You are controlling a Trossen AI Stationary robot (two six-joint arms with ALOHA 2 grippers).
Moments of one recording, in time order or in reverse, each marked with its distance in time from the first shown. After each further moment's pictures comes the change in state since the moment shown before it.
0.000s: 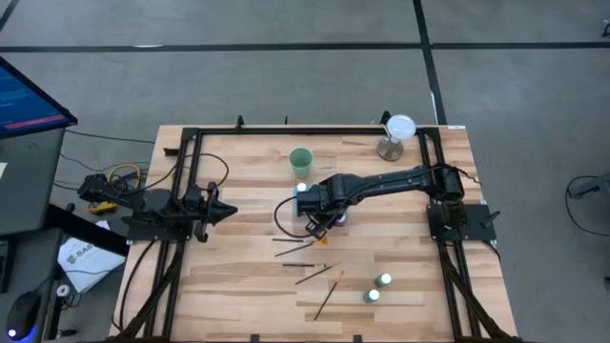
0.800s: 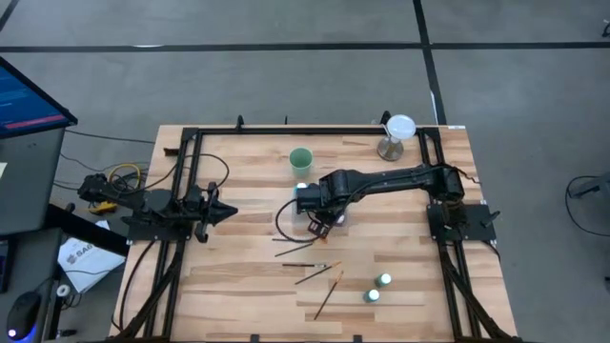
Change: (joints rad) left arm 0.000 0.000 0.000 -0.013 0.004 0.000; right arm 0.004 -0.001 0.100 -0.093 0.019 -0.126
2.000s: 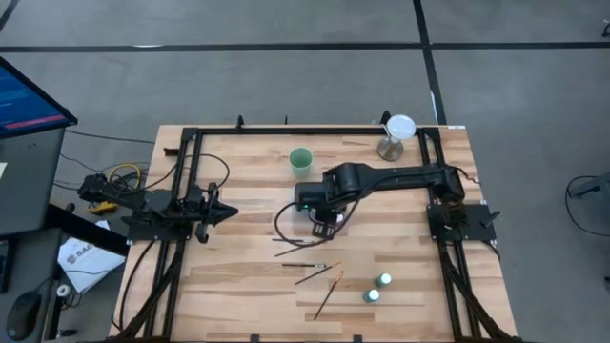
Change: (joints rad) left arm 0.000 0.000 0.000 -0.017 -0.004 0.000; right arm 0.028 0.002 0.227 -0.116 0.003 -0.278
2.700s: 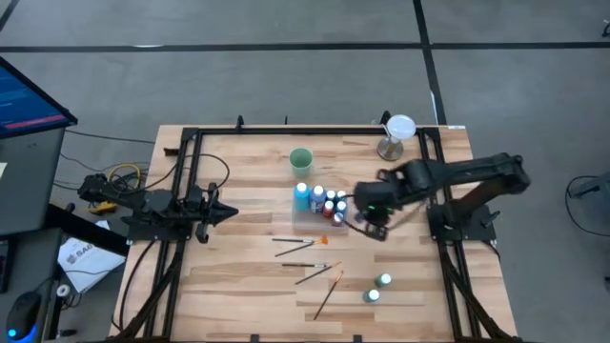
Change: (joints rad) left arm 0.000 0.000 0.000 -0.006 0.004 0.000; right arm 0.086 -0.511 -0.516 0.063 0.010 0.088
